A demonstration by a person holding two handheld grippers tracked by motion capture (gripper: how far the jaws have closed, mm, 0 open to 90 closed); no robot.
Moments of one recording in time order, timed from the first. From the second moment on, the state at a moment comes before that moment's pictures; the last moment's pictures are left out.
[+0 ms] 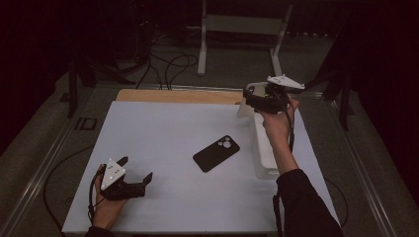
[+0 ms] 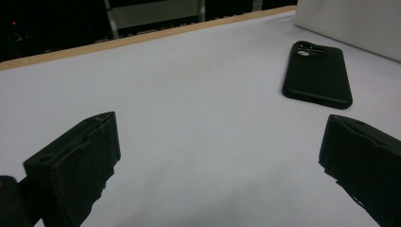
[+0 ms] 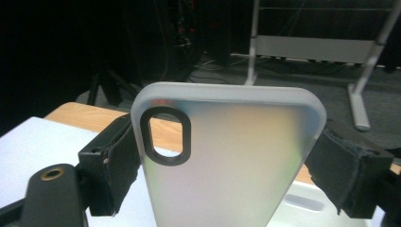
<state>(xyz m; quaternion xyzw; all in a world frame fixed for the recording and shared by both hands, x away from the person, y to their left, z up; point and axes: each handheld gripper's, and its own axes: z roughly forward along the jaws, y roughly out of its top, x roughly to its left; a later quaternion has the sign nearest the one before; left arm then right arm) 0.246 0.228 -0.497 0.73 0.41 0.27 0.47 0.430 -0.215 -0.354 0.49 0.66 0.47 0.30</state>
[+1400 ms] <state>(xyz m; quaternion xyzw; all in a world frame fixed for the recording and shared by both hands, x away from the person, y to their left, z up) 0.246 0.229 -0.497 0.73 0.42 0.28 0.47 0.464 -0.264 -0.391 0.58 0.64 0.39 0.32</state>
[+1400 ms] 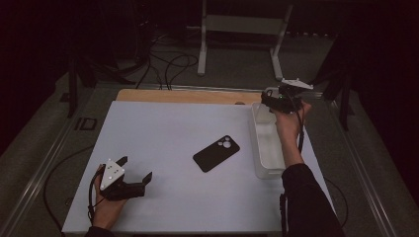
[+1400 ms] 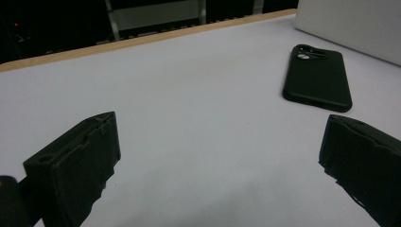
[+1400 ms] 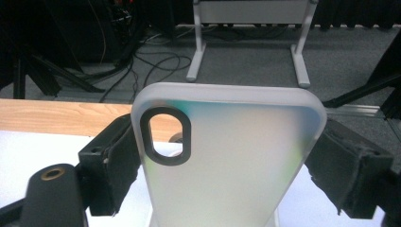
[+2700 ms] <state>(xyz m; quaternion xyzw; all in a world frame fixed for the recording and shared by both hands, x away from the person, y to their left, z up) 0.244 0.228 -0.496 0.73 0.41 0.27 0.48 0.489 -0.248 -0.438 0.61 0.66 0.32 0.30</state>
